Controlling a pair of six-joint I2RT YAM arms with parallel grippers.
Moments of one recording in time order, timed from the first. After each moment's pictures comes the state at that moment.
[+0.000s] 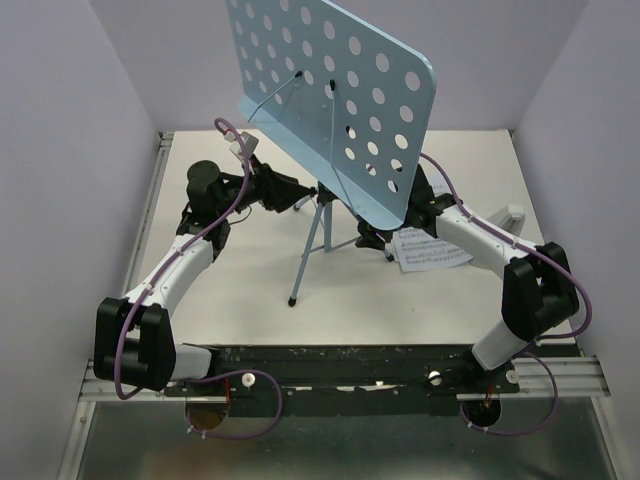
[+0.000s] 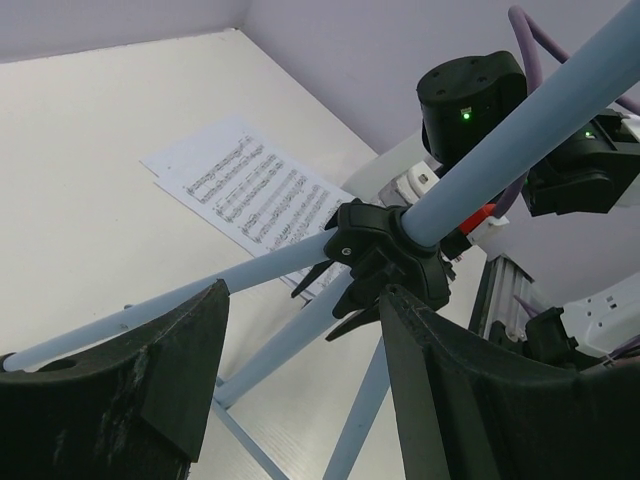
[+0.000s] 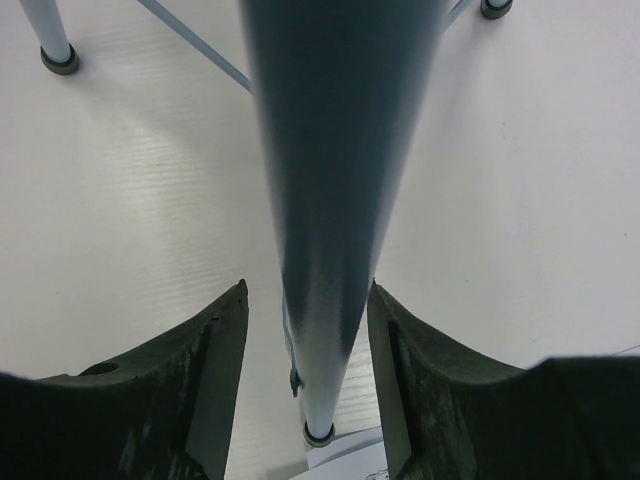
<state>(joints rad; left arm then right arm) -0.20 1.32 0.89 0.47 0.84 -0.55 0.47 1.62 1.15 -0.41 -0.67 -0.75</state>
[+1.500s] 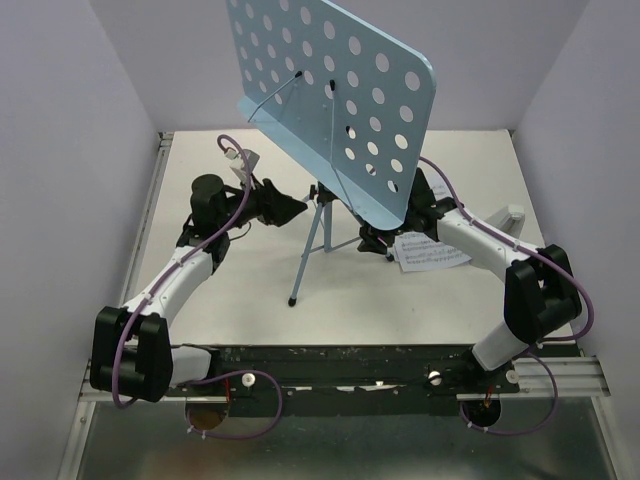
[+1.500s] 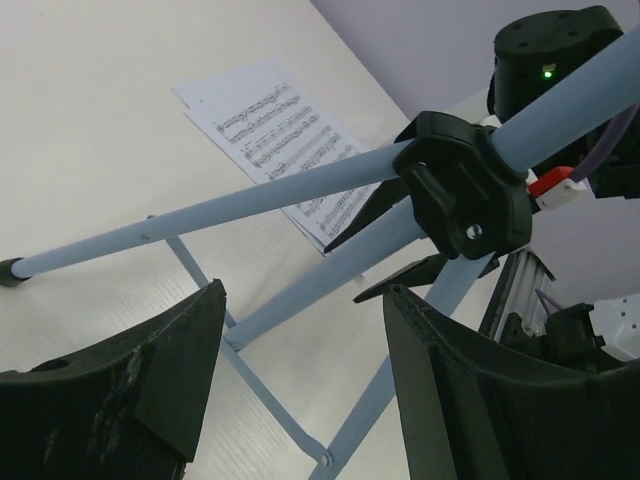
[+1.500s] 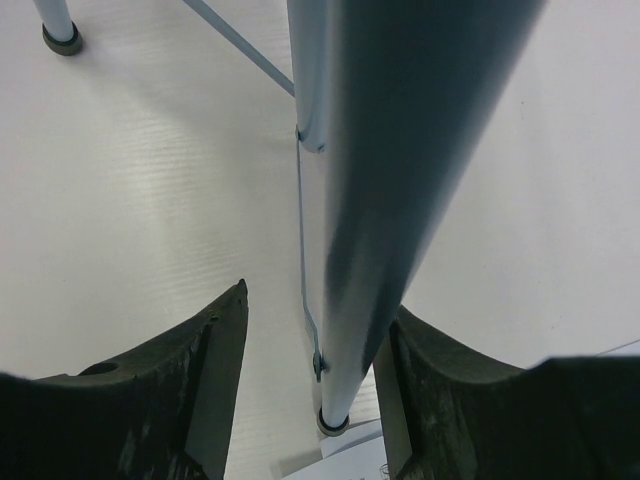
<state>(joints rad) -0.21 1.27 0.78 0.36 0.73 -0.52 0.47 1.60 1.12 -0.41 -0.66 -0.75</state>
